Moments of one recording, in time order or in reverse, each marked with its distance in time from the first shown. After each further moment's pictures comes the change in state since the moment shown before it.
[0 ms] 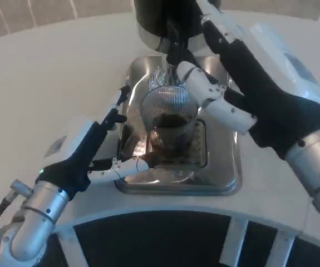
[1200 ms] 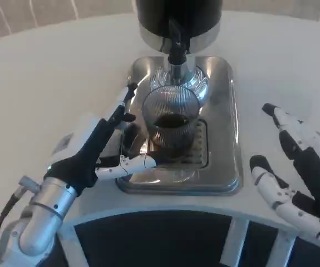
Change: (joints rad) left arm -0.052 -0.030 -0.010 0.076 -0.004 -0.037 0.008; right arm 0.569 0.221 -0.221 -0.234 -0.343 -0.246 0.312
